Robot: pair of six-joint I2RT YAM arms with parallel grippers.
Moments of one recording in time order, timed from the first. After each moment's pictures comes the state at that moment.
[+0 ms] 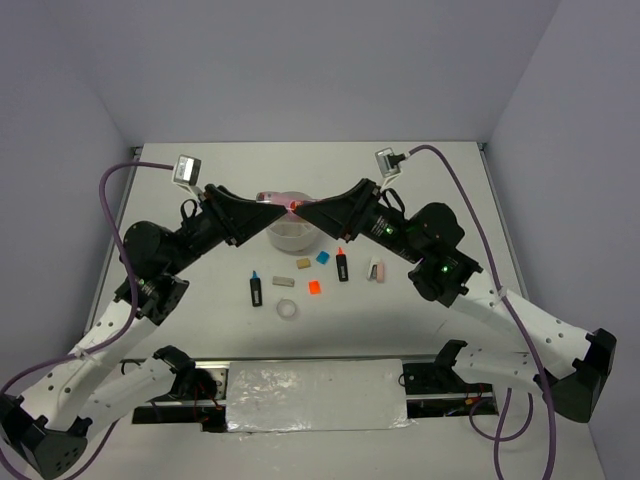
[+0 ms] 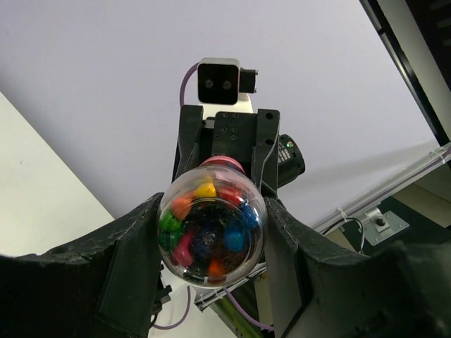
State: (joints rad) left arm -0.53 0.82 0.85 0.39 0.44 -1.19; right arm 0.84 1.03 0.99 0.38 -0.25 1.02
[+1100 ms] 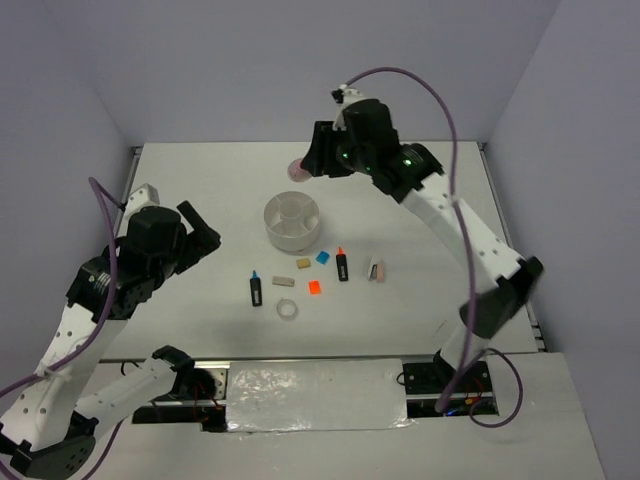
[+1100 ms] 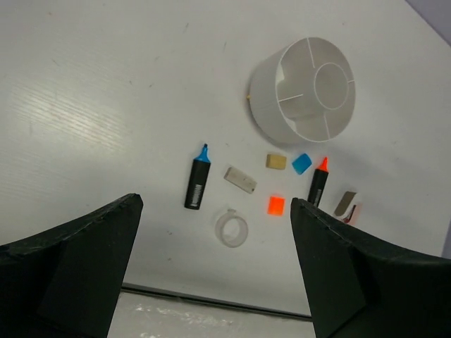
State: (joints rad) left arm -0.46 0.86 1.22 -1.06 -0.38 -0.91; right arm 0.64 1.58 1.83 -0.63 -0.05 0.44
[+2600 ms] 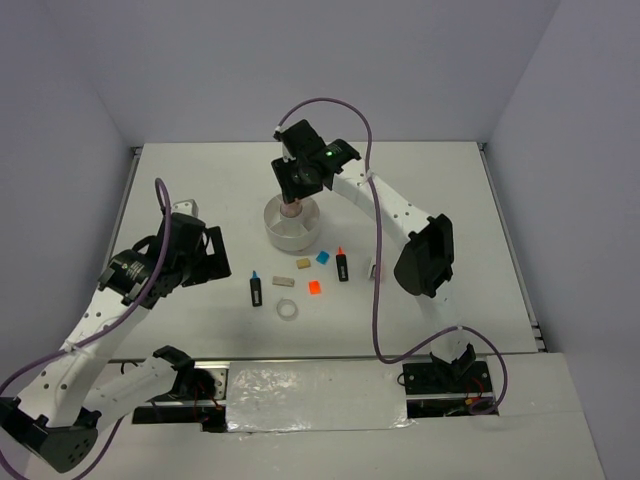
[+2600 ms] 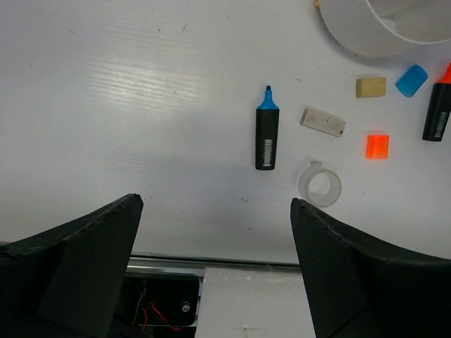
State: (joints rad) left arm -0.46 0.90 1.07 -1.08 -0.29 -0.61; right arm 0.71 2.16 2.23 -0.93 0.03 0.22
